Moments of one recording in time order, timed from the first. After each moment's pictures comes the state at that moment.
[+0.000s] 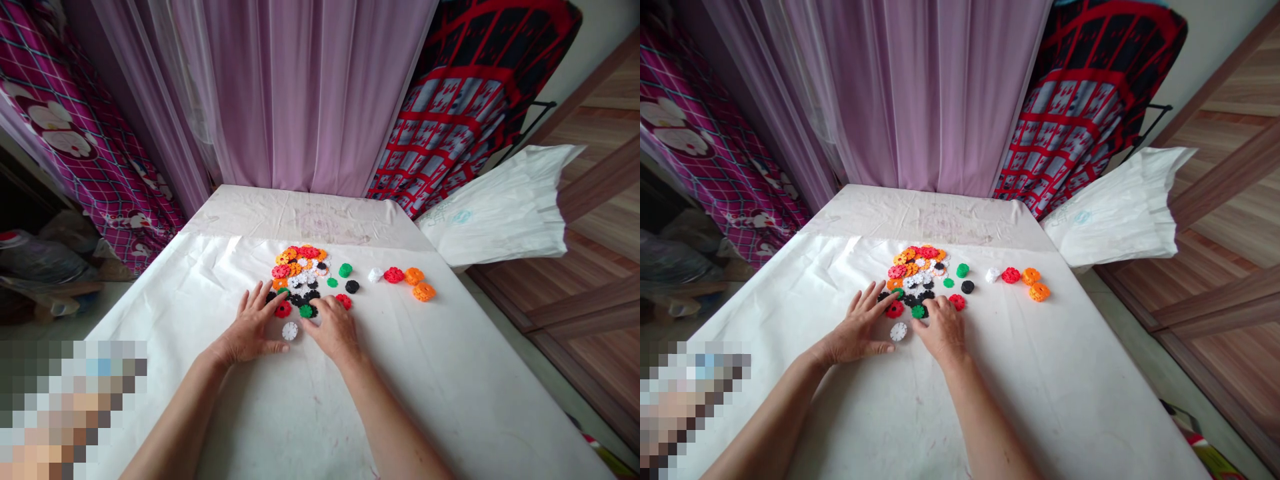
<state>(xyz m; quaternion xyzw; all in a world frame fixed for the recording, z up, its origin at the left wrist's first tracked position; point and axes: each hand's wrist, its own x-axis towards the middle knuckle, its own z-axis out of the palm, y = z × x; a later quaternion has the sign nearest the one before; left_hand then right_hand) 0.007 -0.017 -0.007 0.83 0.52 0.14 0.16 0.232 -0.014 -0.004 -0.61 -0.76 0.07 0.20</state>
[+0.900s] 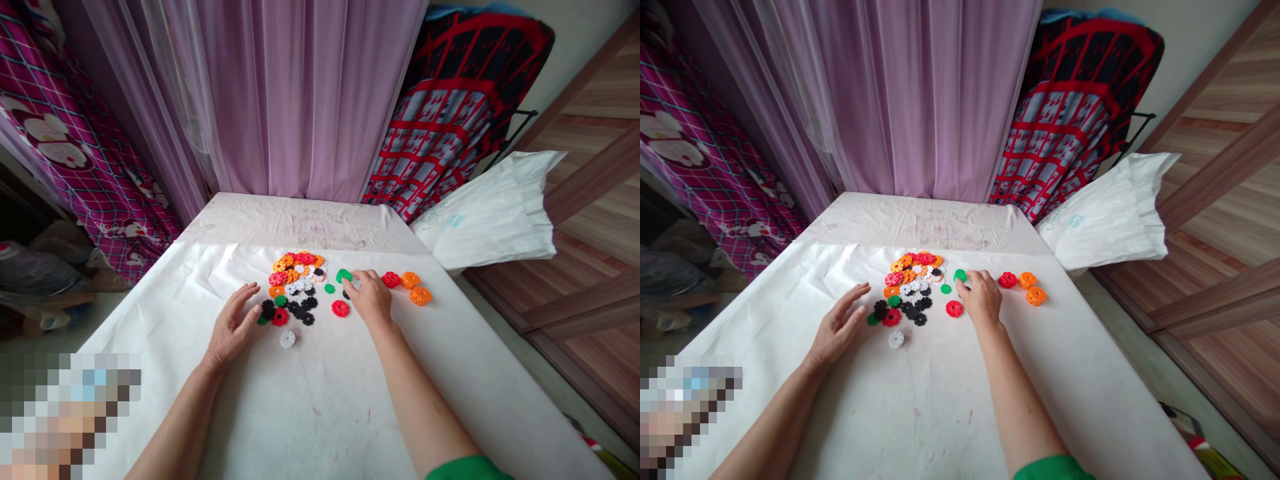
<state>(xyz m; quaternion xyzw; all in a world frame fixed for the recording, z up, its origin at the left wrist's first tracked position) -0.001 -0.014 0.002 0.65 0.59 0.43 0.23 0.303 0.054 0.020 -0.72 -0.65 -0.02 0.25</state>
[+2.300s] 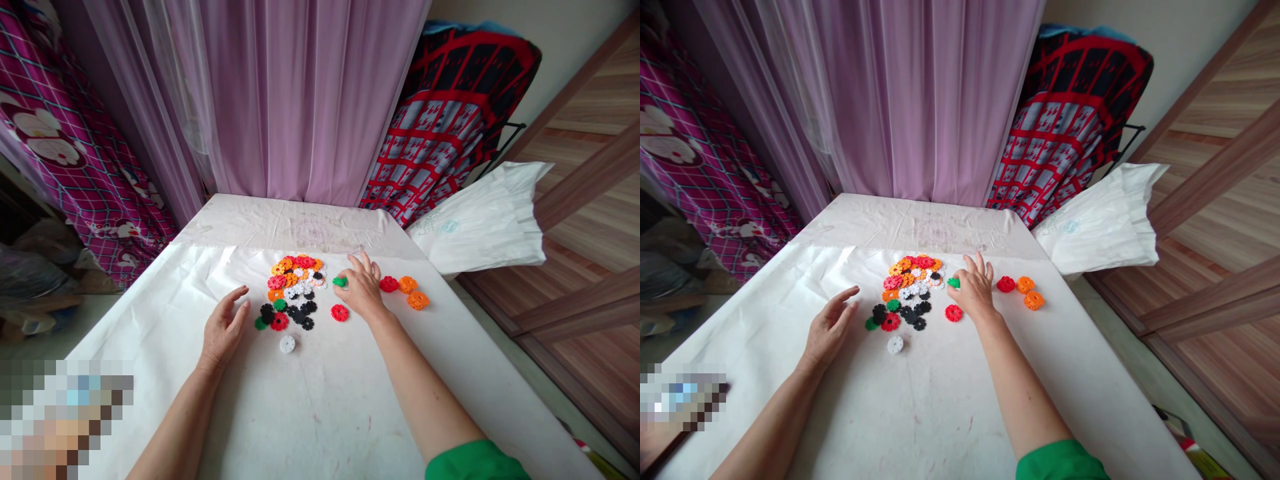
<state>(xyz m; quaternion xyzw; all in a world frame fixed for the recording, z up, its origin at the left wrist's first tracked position) -0.004 -0.007 0.000 0.53 0.66 0.48 0.25 0.300 0.079 0.029 -0.63 -0.76 -0.03 0.18</state>
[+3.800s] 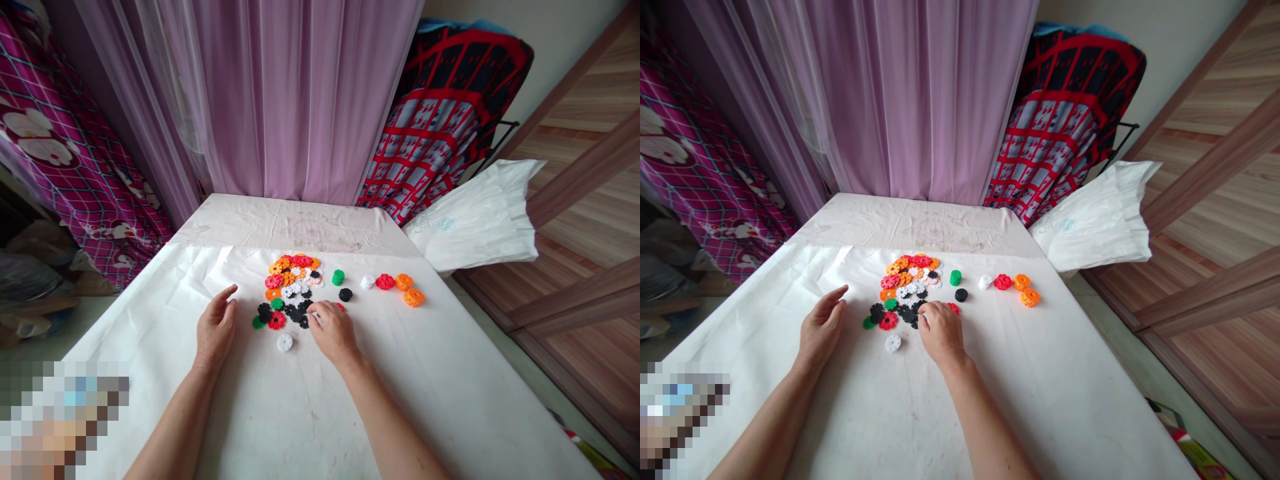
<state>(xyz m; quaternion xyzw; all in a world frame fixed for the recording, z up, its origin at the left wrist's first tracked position) -0.003 -0.003 -0.004 0.44 0.69 0.52 0.23 0.238 -0.002 0.000 -0.57 -0.77 0.09 0.26</state>
